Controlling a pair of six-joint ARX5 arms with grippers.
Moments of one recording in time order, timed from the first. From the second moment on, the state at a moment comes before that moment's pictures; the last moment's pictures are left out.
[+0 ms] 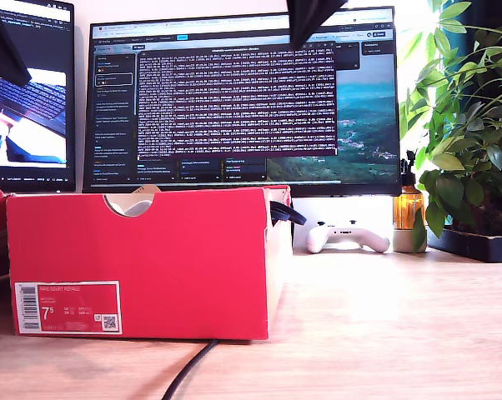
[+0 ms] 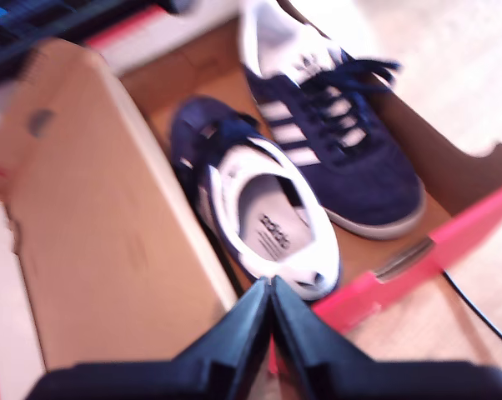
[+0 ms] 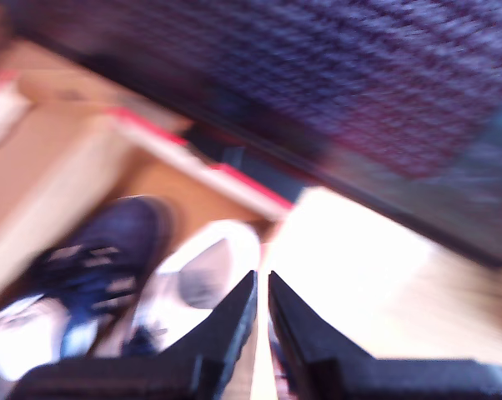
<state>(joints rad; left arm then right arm) -0.46 0.80 0.80 -0.61 0.06 0.18 0.49 2.15 2.68 -1.37 0.16 0.04</state>
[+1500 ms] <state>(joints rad) -0.37 0.80 0.80 -0.69 0.11 0.13 0.26 1.91 2.69 -1.01 0.19 0.05</state>
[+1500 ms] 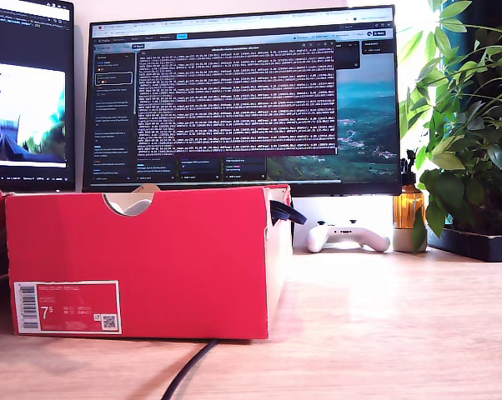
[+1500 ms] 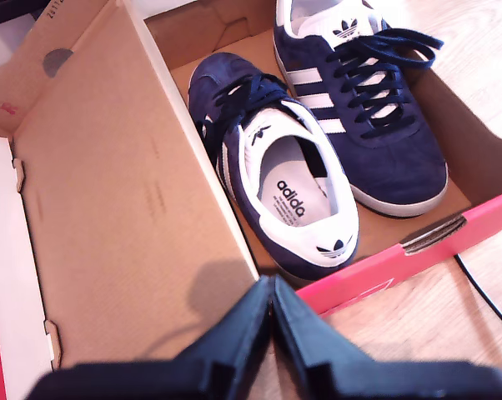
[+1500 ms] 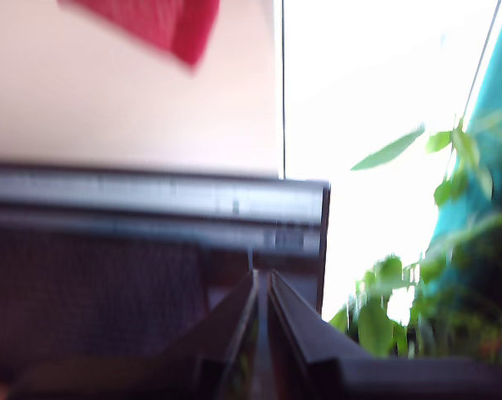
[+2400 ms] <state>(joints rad) -0.37 0.80 0.80 -0.69 0.11 0.13 0.14 1.72 2.22 -0.80 0.11 -0.03</state>
